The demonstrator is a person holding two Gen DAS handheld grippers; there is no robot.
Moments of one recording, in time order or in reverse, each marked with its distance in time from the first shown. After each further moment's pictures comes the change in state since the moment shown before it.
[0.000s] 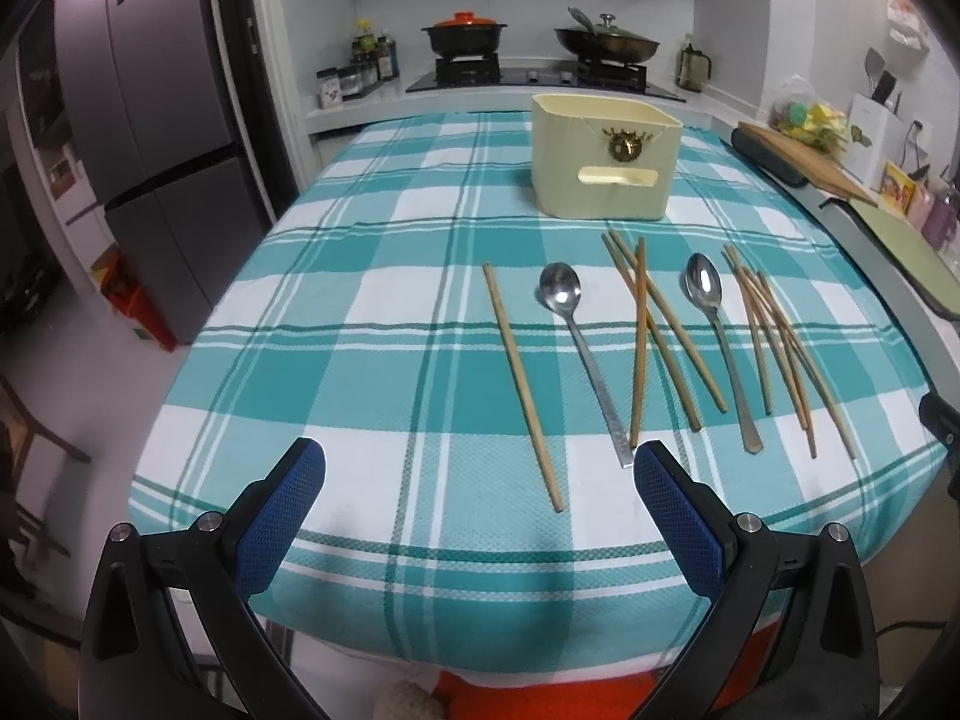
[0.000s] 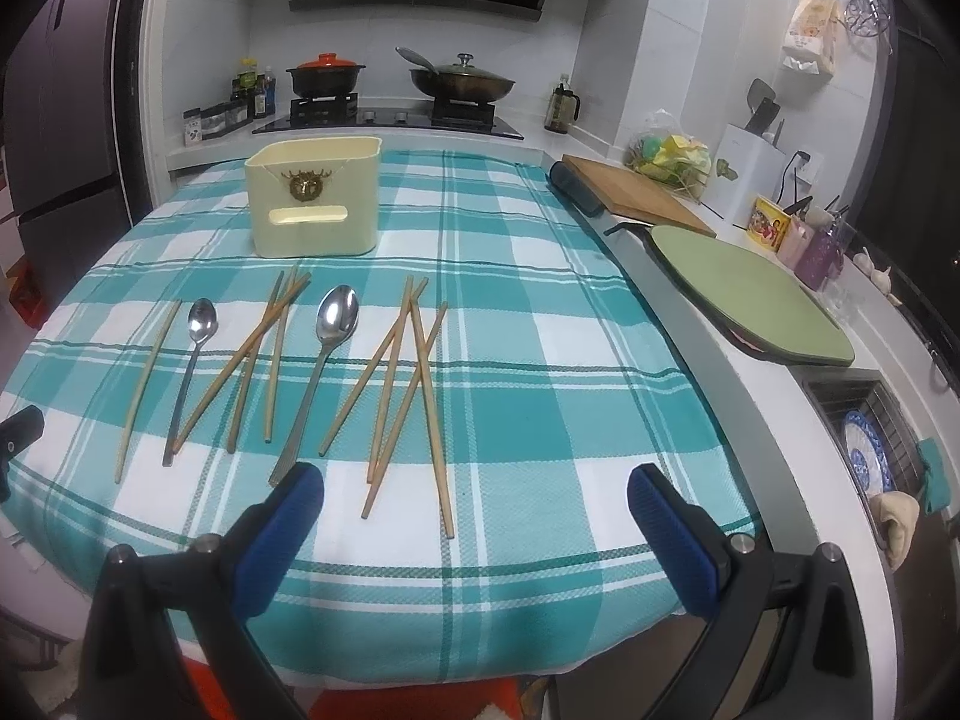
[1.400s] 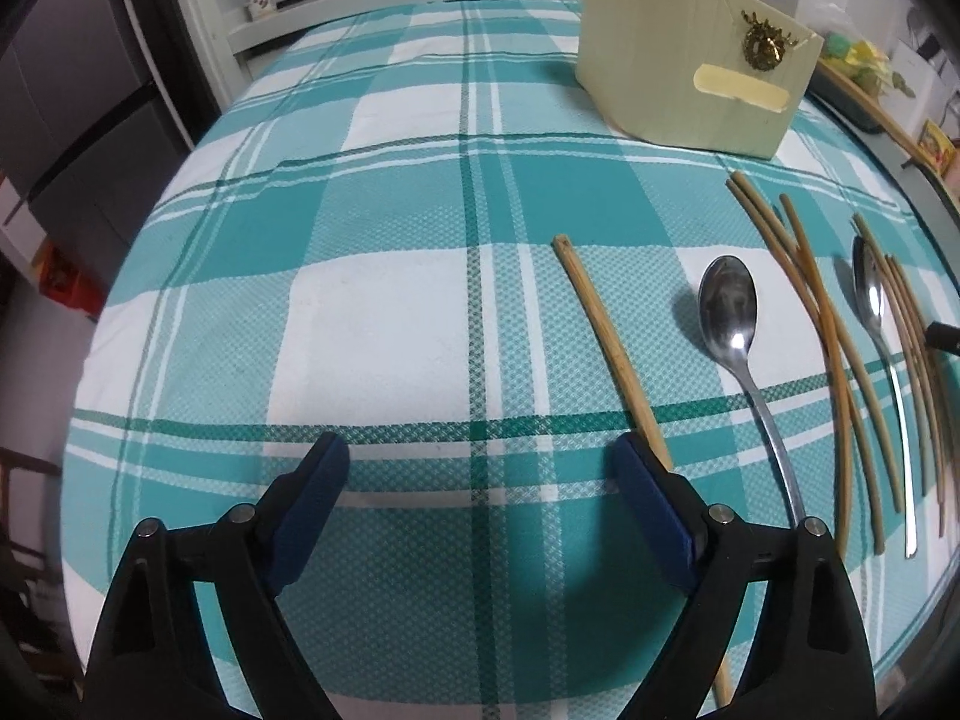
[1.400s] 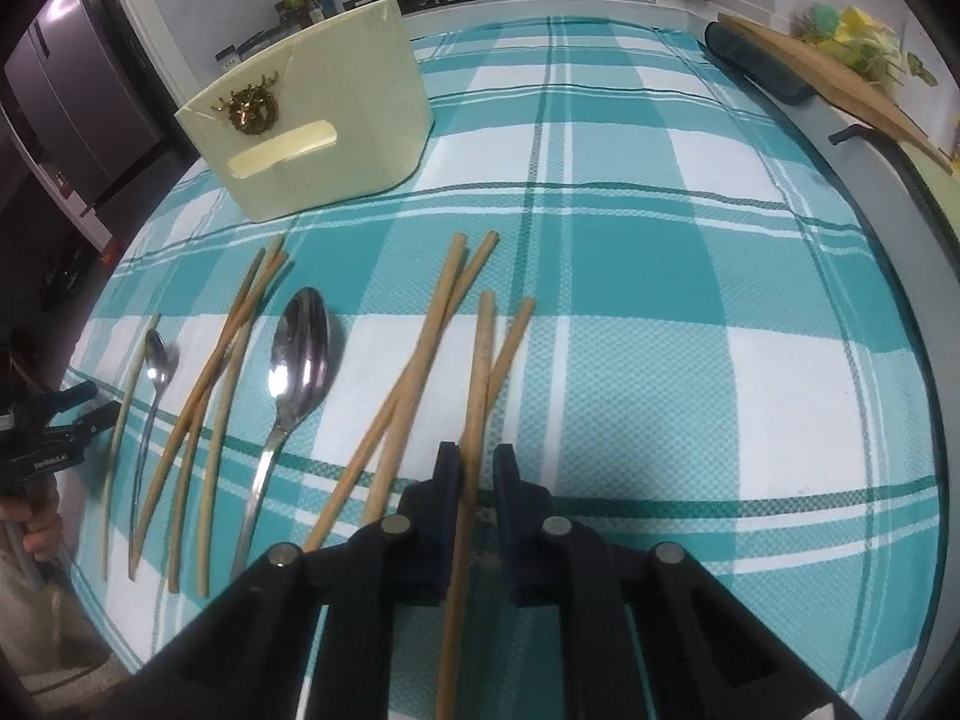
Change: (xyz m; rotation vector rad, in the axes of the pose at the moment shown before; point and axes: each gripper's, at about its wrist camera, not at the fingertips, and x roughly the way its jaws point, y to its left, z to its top) left arm 0.186 0.037 0.067 0.082 0.228 -0.079; right arm 0.220 -0.011 0.079 -0.016 0.304 0.408
